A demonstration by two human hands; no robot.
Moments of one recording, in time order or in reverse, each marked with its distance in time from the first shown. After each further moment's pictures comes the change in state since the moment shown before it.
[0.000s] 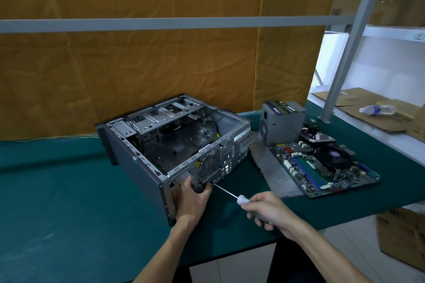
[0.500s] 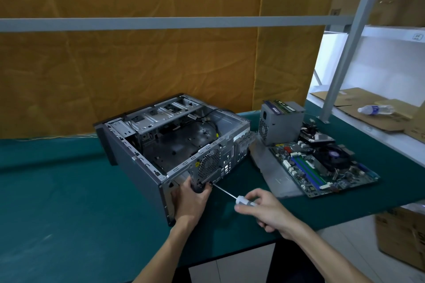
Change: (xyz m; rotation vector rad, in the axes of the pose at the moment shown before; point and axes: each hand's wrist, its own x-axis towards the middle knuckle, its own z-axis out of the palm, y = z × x) left_hand -0.001 0.003 0.000 -0.029 -0.026 -0.017; right_hand -0.001 0.001 0.003 -0.057 0.047 -0.040
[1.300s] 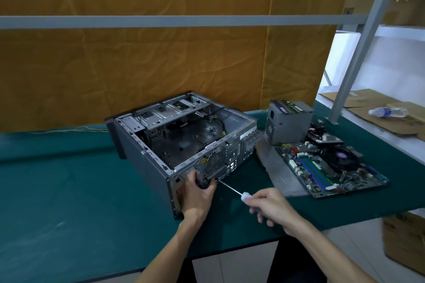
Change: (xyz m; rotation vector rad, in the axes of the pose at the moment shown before) left_hand -0.009 0.017 -0.001 0.128 0.110 -0.071; right_hand 0.002 -0.005 0.000 0.010 0.006 -0.001
